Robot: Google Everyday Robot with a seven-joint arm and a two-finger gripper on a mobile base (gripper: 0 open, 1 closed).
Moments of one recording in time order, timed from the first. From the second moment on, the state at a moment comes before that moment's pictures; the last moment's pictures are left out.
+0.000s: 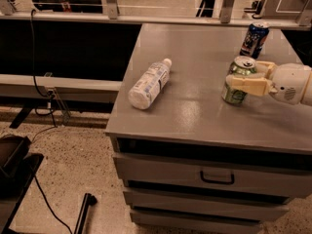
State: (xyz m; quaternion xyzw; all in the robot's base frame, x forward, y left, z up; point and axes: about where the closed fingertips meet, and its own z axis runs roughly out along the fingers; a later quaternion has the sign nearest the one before) arm 0.592 -0.234 0.897 -0.35 0.68 0.27 0.59
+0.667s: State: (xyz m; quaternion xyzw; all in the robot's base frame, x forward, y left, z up) arm 0.596 -0.226 0.901 -0.37 0.67 0.27 0.58
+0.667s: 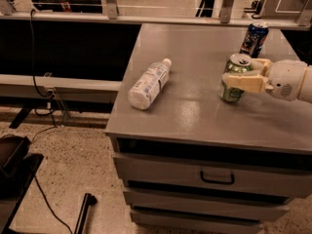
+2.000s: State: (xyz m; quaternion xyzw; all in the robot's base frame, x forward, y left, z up) arm 0.602 -0.148 0.893 -0.61 0.67 0.16 0.38
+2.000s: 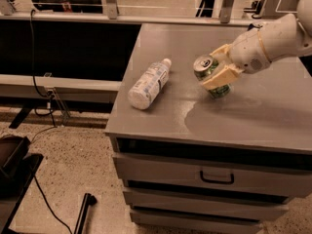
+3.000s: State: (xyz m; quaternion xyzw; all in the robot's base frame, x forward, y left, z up) arm 0.586 -0.148 0.885 -0.72 0.64 0.05 0.27
